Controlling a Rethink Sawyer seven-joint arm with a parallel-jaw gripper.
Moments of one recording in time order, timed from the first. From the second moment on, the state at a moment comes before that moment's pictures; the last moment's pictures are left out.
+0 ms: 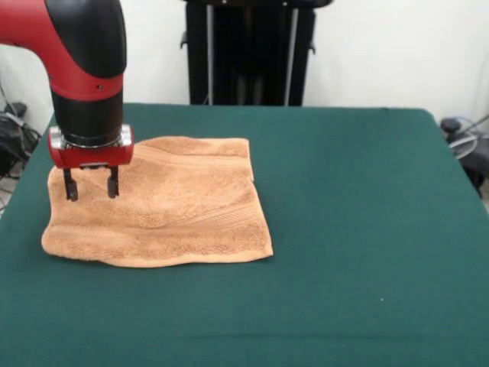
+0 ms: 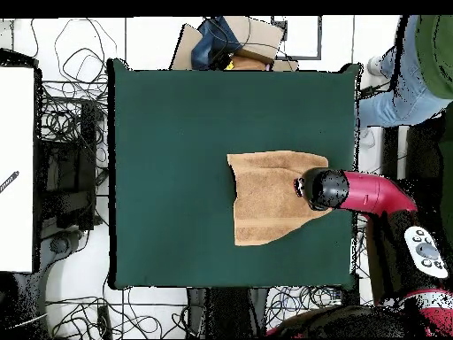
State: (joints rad) arm -0.71 -0.47 0.24 1.47 -0.58 0.62 1.30
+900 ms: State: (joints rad) arm -0.66 -0.46 0.12 1.46 -0.35 0.62 1.34
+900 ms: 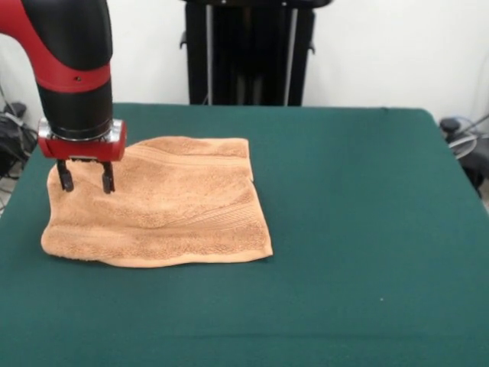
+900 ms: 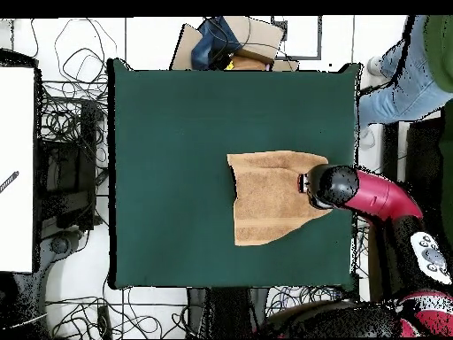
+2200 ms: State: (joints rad) arm -0.57 -0.46 0.04 1.44 -0.20 0.62 1.34
